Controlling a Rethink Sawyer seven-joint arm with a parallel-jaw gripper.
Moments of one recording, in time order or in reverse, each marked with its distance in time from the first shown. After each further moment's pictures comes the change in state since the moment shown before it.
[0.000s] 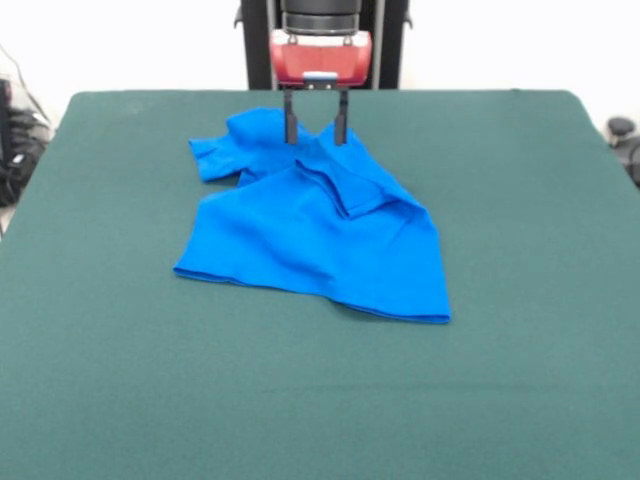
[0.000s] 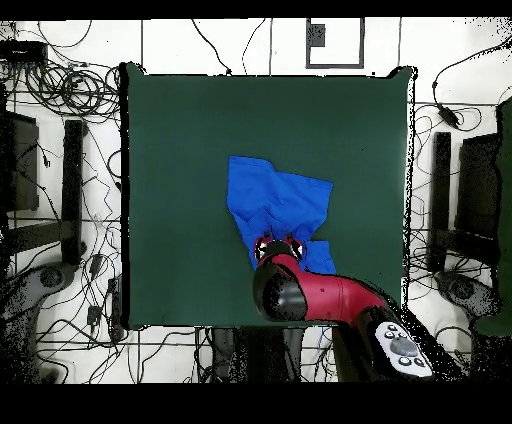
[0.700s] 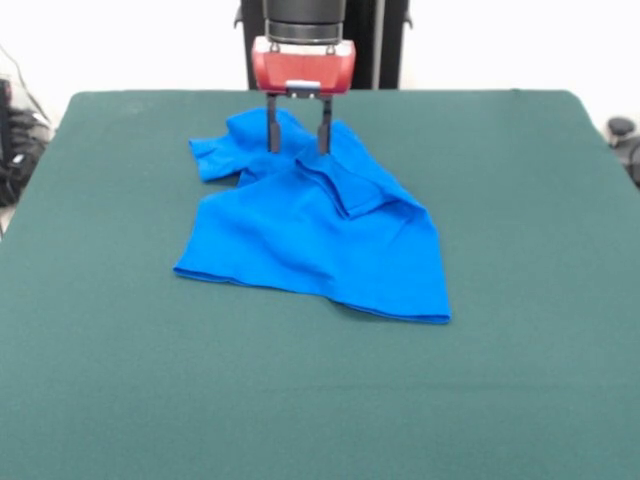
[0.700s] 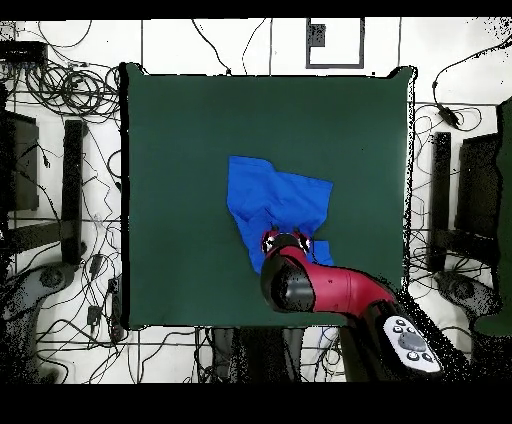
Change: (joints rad) arm -0.012 0.013 0.000 -0.050 0.000 0.043 0.000
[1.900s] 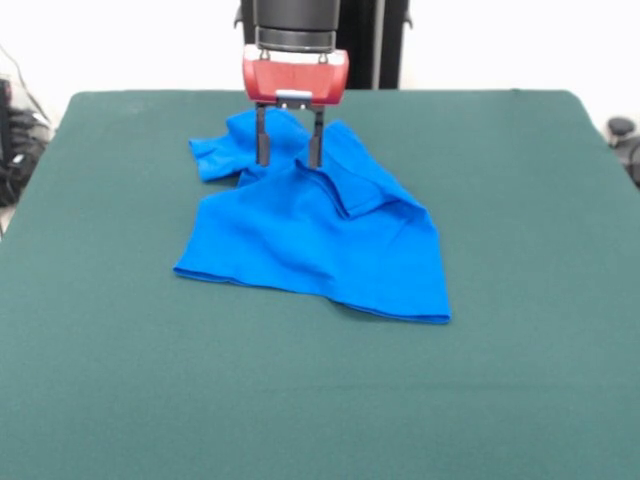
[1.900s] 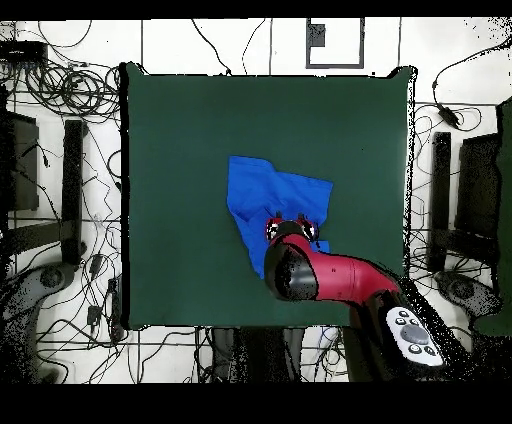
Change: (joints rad) arm 0.009 0.003 0.000 -0.061 0.000 0.002 0.000
